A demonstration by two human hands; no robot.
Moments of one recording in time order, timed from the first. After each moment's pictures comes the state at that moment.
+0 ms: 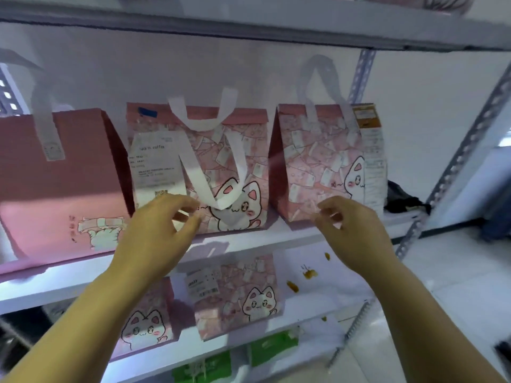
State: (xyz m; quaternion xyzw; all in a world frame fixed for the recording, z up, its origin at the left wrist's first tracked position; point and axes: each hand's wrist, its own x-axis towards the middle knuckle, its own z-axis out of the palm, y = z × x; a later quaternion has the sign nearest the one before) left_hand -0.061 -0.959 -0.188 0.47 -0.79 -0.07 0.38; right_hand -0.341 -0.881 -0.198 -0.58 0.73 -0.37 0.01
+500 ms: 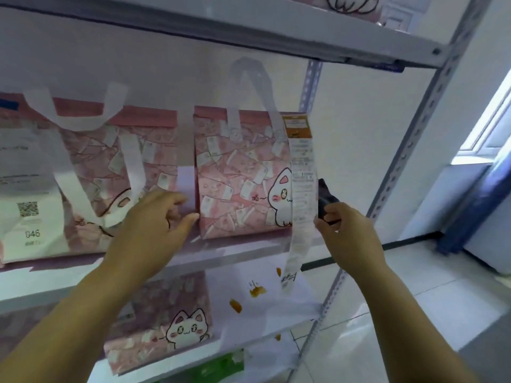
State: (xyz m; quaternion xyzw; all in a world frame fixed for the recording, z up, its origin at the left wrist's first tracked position) left_hand -0.213 -0.973 -0.205 0.46 -0.78 -0.09 0.40; right_hand -0.507 -0.880 -0.214 -0.50 0.79 -0.36 -0.04
